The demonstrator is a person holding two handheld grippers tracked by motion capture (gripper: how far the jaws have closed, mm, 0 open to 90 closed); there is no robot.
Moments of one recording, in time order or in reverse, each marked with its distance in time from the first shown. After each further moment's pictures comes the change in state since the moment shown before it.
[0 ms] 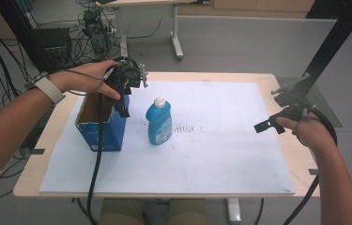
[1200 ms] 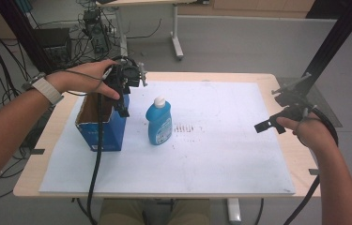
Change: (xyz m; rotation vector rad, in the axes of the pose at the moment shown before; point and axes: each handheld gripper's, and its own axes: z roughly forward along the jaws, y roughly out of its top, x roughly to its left) left arm -0.004 -0.002 -0.004 -0.006 0.006 -0.025; right arm 0.002 -0.002 -0.002 -0.007 -0.001 -0.001
